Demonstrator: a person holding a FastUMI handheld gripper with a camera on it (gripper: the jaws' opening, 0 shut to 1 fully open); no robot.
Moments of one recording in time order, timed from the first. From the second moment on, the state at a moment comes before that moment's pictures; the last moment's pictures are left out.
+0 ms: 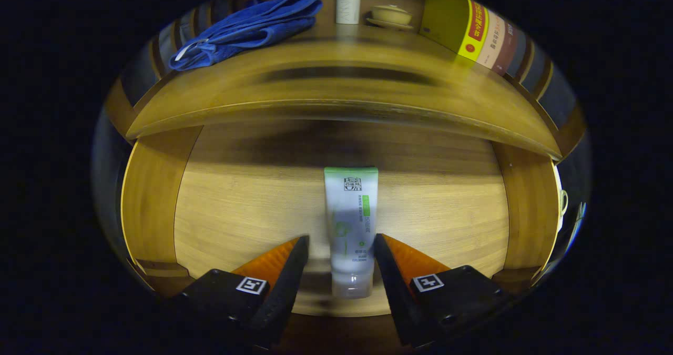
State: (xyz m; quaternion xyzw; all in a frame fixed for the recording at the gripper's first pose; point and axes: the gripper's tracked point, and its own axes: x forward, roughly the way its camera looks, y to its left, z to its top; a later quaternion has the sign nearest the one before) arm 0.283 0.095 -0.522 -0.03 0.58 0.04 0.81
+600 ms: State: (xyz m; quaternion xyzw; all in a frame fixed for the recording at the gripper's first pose) arm 0.347 0.112 -0.481 0.01 0.56 0.05 0.82
